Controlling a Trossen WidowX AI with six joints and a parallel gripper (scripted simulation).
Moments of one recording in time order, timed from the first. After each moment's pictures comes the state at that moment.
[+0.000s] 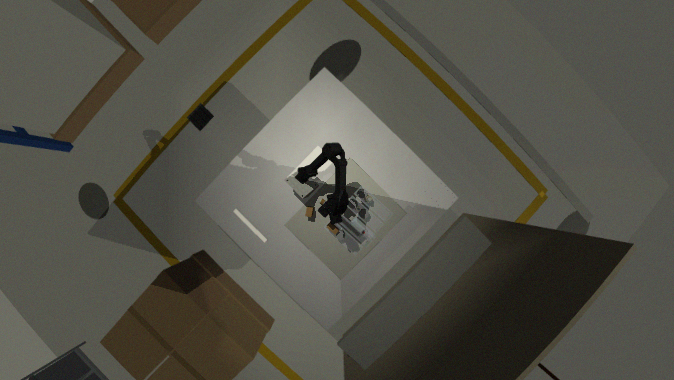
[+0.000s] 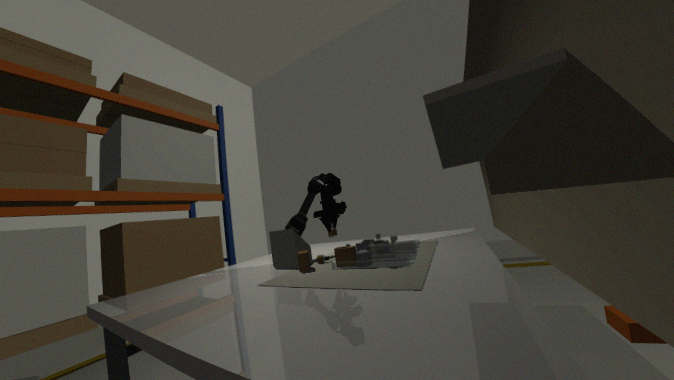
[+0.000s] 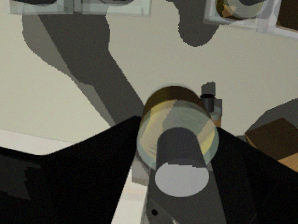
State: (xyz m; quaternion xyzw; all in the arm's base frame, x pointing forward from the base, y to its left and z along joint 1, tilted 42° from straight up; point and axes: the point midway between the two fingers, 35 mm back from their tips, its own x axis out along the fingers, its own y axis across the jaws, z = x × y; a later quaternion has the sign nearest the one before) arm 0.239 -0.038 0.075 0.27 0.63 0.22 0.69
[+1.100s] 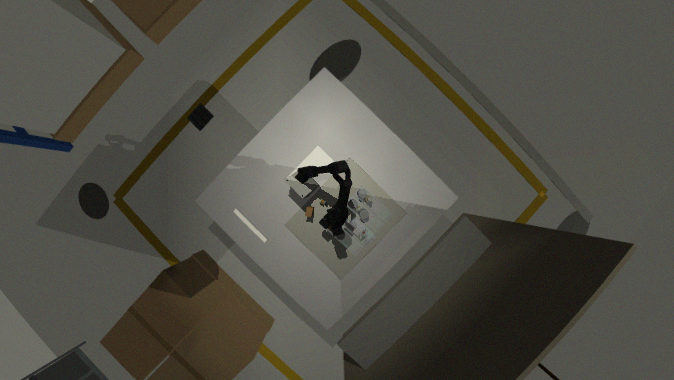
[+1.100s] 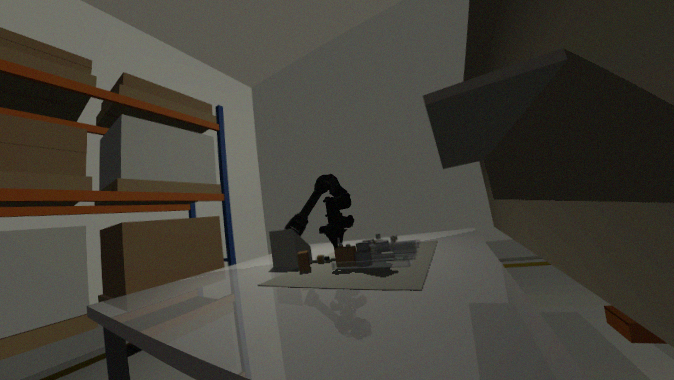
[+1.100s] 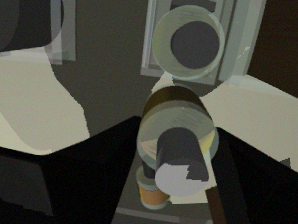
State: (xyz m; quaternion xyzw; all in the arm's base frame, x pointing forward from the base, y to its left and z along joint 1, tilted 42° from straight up) arm 0.295 -0.041 -0.008 0.26 0.63 0.23 0.69
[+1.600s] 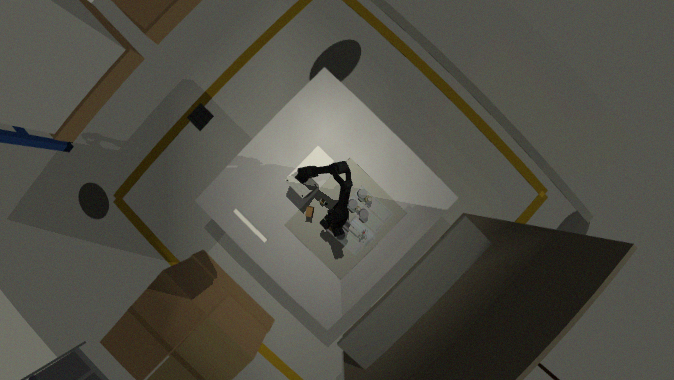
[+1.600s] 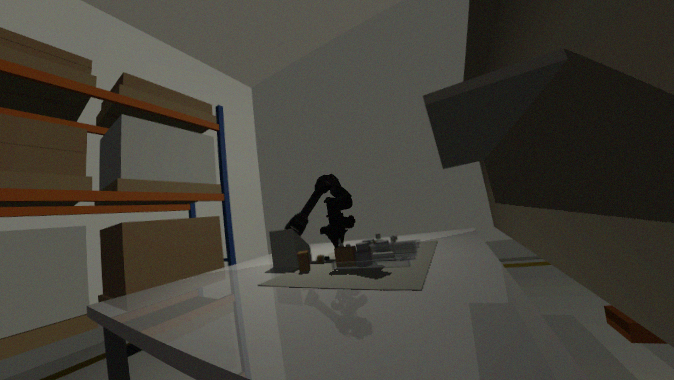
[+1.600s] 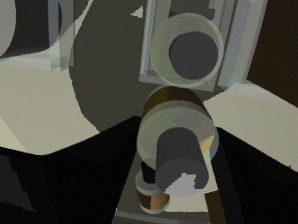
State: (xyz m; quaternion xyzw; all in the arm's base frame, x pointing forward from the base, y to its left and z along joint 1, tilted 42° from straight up) arm 0.300 -0.040 -0.010 0.26 0.63 0.23 0.69
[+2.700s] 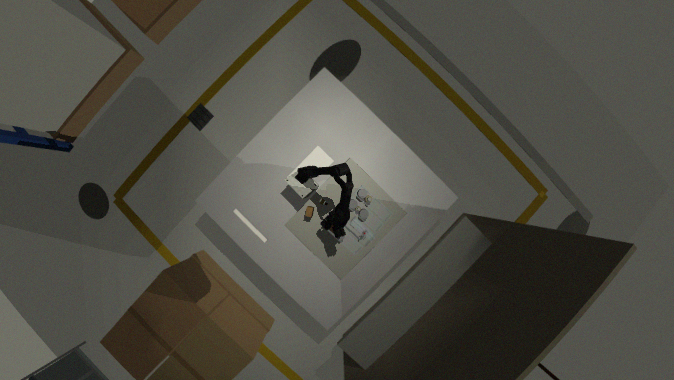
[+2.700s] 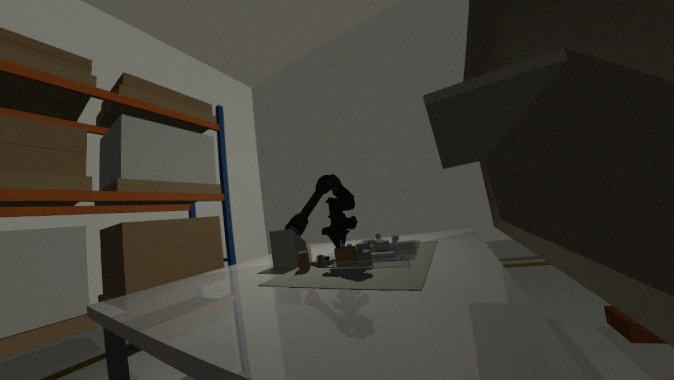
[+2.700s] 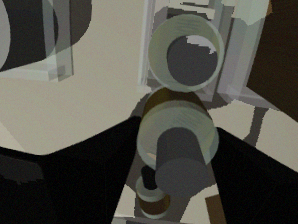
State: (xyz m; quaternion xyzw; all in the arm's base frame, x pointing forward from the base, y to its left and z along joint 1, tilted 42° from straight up) arm 0.309 -0.039 -0.012 0.26 0.64 0.23 0.69
